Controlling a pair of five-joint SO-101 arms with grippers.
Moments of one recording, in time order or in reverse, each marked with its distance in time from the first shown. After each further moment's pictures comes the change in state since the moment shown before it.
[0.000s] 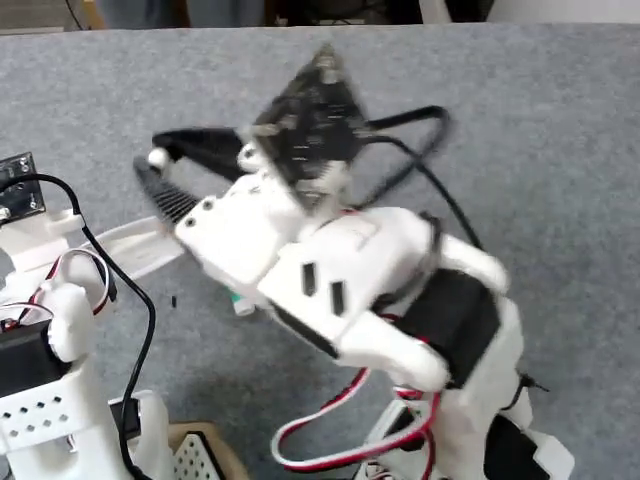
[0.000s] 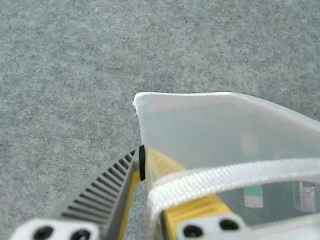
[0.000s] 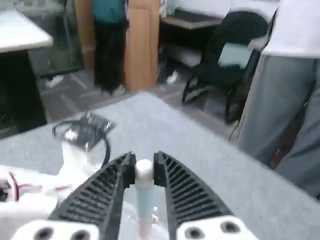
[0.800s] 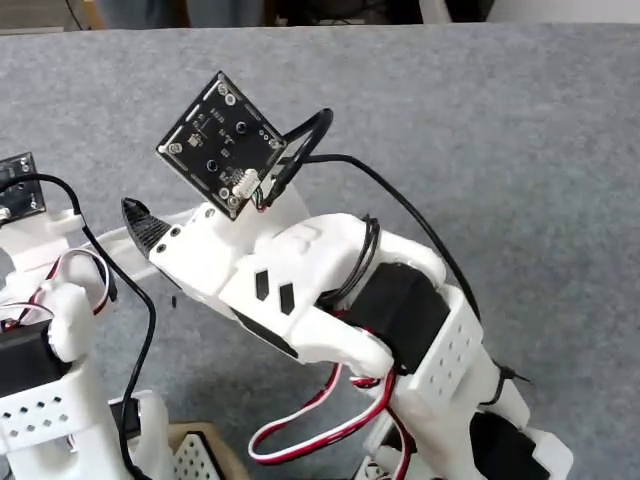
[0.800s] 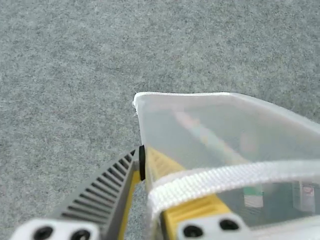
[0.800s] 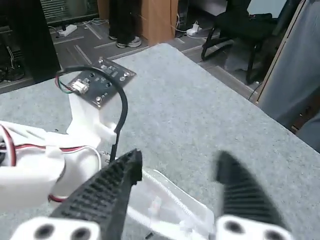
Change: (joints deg) left arm 0.1 0.0 0.0 0.0 0.0; right arm -2.5 0.1 7.9 0.0 0.0
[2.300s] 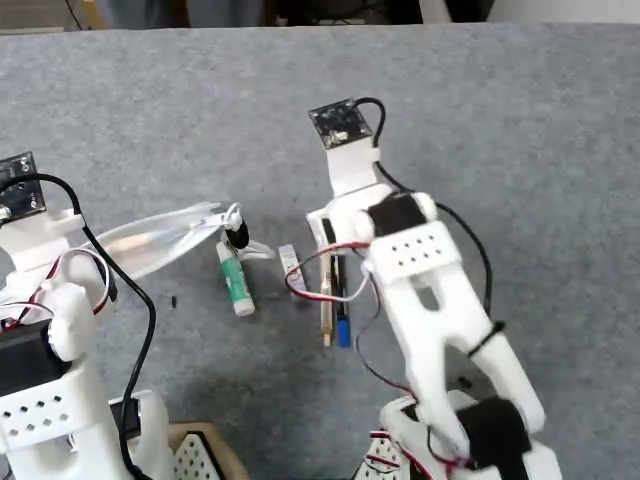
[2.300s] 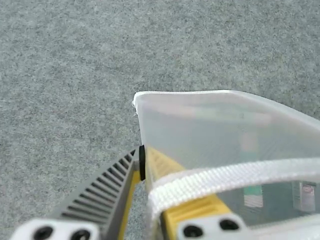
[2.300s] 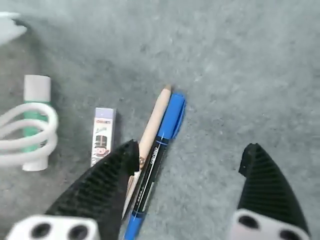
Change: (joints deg) left arm 0.0 0.0 0.0 0.0 0.0; right arm 36.0 5.5 49.5 -11.4 -0.1
